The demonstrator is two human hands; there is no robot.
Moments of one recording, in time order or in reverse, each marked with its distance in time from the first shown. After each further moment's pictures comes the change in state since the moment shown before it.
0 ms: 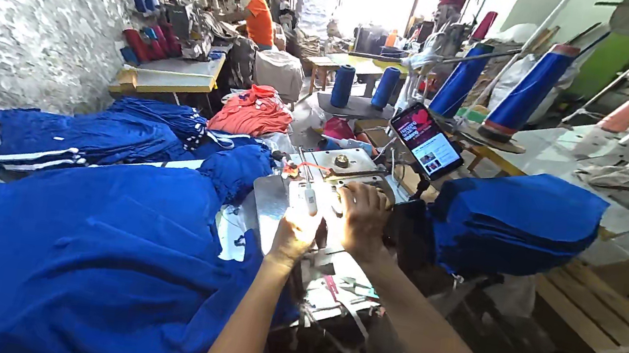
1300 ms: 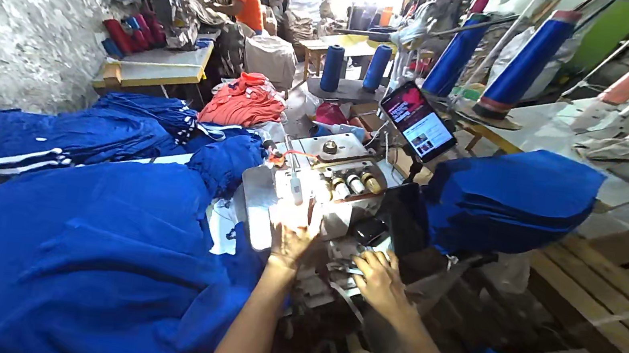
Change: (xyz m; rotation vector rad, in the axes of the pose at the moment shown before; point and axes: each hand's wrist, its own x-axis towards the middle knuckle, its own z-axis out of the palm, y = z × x) left_hand -0.010 0.014 0.021 0.307 0.085 0.035; right_hand -0.148 0.051 -0.032 0.155 -0.660 0.178
